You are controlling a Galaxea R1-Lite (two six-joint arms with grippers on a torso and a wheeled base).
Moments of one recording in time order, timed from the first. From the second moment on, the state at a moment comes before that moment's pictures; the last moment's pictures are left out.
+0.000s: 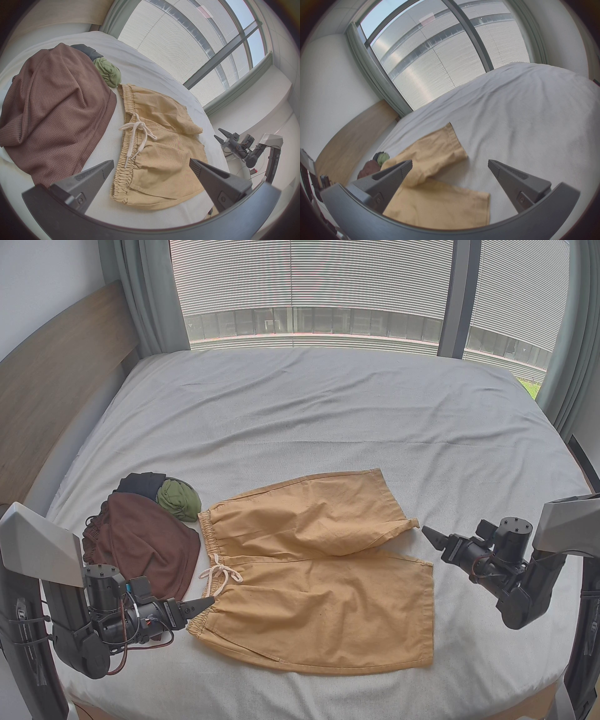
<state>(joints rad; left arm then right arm) -0.11 2.25 -0.19 -1.55 -0.42 -0.41 0.16 2.28 -0.53 -1.54 0.12 0.44</state>
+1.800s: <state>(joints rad) -0.13 2.30 -0.19 -1.55 -0.42 -0.43 0.21 2.51 -0.80 -1.52 0.26 0.52</state>
